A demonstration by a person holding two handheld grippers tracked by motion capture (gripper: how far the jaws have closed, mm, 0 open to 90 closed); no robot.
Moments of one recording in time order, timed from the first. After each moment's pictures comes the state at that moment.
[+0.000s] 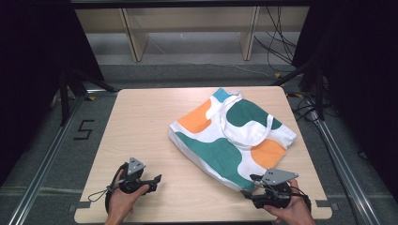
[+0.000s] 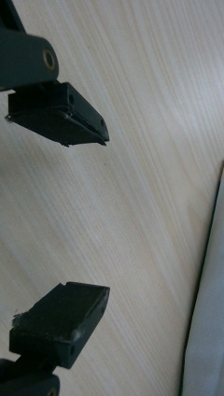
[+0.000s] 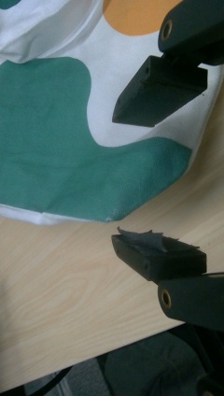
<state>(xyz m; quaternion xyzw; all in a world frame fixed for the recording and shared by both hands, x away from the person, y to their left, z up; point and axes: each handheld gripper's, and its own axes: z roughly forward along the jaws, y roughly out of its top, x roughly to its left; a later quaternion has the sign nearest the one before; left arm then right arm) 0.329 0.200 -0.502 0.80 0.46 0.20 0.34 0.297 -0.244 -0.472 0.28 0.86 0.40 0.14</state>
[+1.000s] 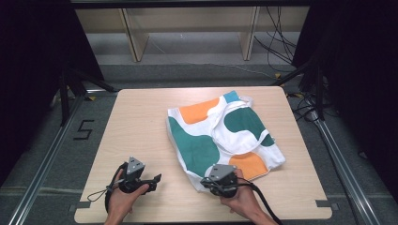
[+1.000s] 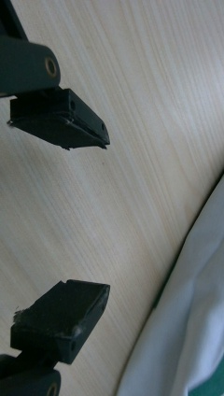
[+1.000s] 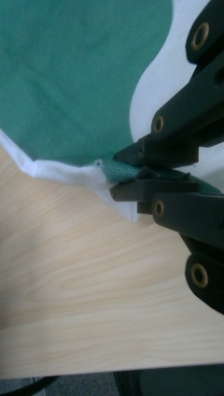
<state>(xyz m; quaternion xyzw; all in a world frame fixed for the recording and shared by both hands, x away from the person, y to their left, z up) 0.329 0.200 -0.502 0.78 0.47 0.19 0.36 0.327 -0.112 -0.488 0.19 0.90 0.38 0.12</state>
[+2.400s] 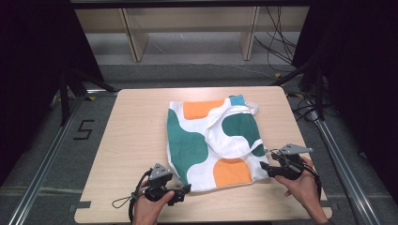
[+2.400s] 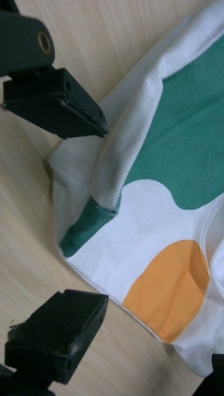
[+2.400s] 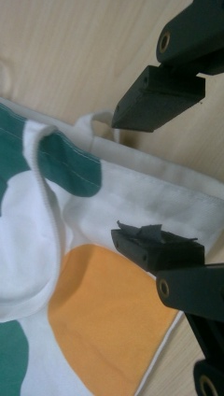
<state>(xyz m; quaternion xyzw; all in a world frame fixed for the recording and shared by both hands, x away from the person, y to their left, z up) 0.305 0.116 -0.490 0.76 0.46 0.09 0.44 0.356 -0.290 -0.466 0.46 0.80 0.35 0.17</state>
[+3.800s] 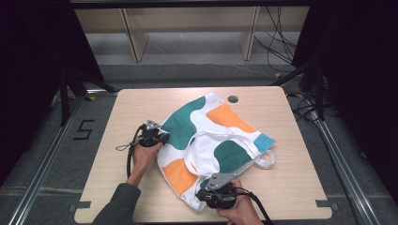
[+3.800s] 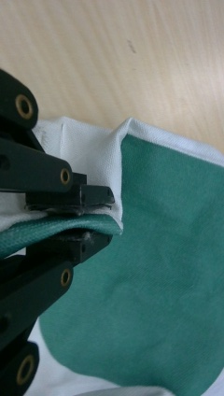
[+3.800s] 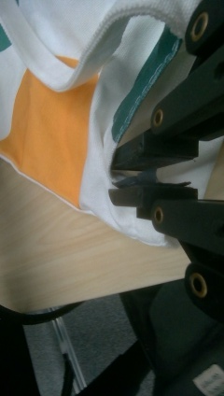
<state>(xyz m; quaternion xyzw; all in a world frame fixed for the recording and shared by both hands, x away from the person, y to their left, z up) 0.480 0.171 -0.504 0.77 0.46 0.19 0.39 0.300 -0.109 -0.490 0.21 0.89 0.41 0.05</state>
